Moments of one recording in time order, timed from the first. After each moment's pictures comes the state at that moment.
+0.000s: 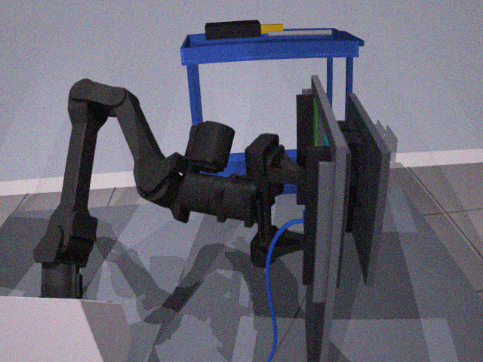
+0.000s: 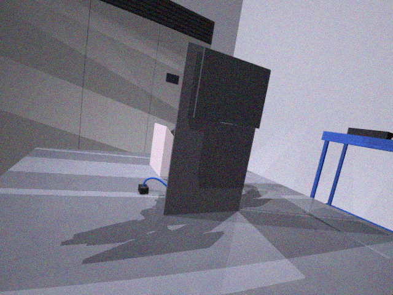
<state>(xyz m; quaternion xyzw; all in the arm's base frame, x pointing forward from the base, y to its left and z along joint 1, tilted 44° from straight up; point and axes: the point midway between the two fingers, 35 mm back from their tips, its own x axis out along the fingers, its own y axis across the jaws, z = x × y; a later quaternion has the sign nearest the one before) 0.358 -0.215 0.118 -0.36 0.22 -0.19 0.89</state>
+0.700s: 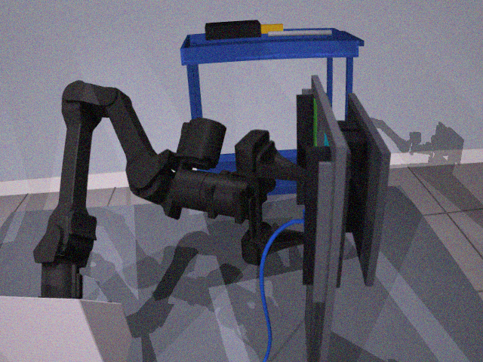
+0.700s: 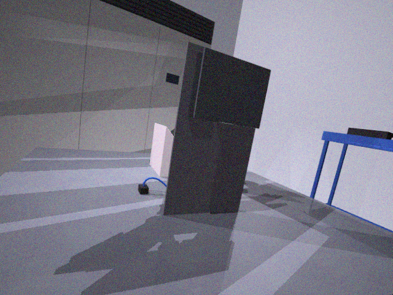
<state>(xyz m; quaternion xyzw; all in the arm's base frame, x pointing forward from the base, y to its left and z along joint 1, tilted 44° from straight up) 0.345 -0.213 0.123 -0.36 0.22 -0.19 0.89</state>
